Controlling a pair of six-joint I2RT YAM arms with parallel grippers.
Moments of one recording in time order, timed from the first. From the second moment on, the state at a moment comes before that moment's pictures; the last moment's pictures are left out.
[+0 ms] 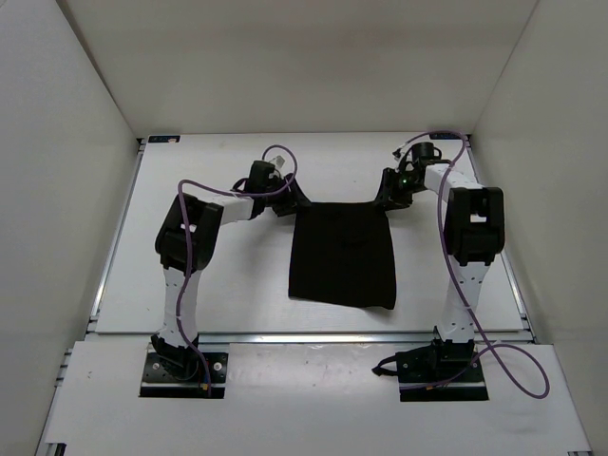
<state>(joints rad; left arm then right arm) -0.40 2.15 1.35 0.14 0.40 -0.72 0.02 2.15 1.58 -0.55 -0.50 0.11</state>
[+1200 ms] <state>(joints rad) -0.36 1.48 1.46 -0.12 0.28 -0.32 0.11 1.45 1.56 -0.42 -0.52 0.07</state>
